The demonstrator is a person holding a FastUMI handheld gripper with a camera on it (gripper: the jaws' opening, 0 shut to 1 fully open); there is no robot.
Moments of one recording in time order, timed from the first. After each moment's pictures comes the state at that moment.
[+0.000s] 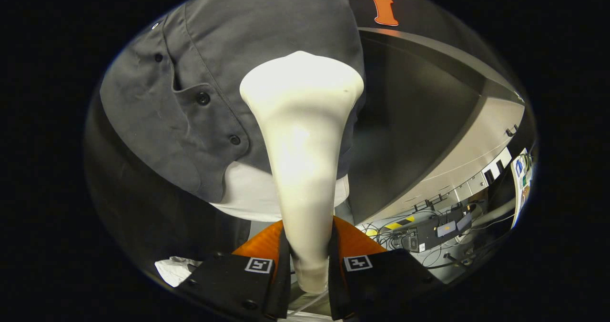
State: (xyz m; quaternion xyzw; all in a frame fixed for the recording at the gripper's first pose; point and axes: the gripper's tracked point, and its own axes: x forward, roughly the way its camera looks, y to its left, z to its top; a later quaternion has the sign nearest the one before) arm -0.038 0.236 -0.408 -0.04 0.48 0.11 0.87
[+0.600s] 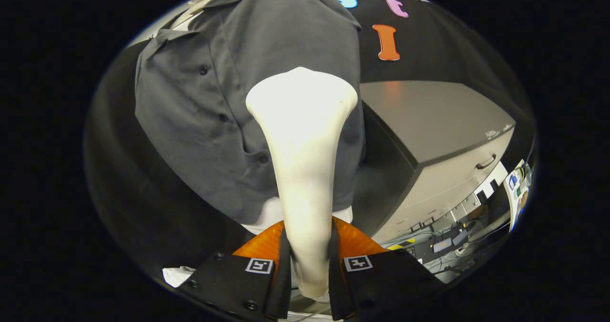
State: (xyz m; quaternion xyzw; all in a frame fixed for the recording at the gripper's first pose) arm -0.046 0.286 -0.263 -0.03 0.37 0.15 0.91
